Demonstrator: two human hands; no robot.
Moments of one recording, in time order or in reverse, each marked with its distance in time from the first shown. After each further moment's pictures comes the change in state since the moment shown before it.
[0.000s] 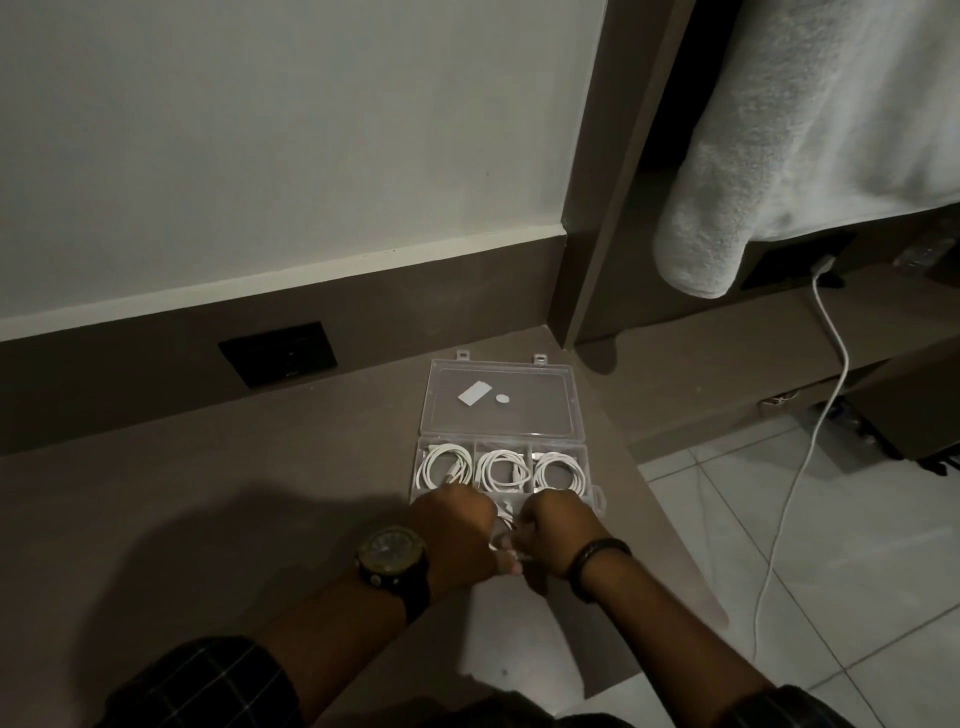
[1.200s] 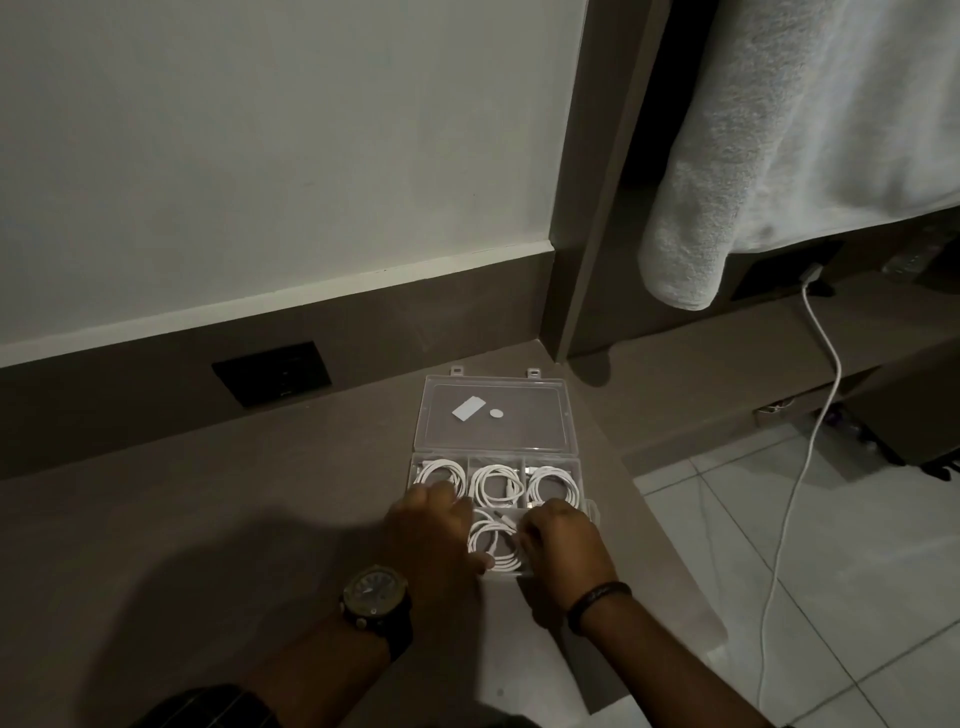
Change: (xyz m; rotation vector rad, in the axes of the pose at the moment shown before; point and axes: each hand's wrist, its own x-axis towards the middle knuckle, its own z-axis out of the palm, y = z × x) left_hand -0.006 0.000 -0.005 0.058 0.000 -0.102; right_hand -0.012 0.011 0.012 0.031 0.324 -0.098
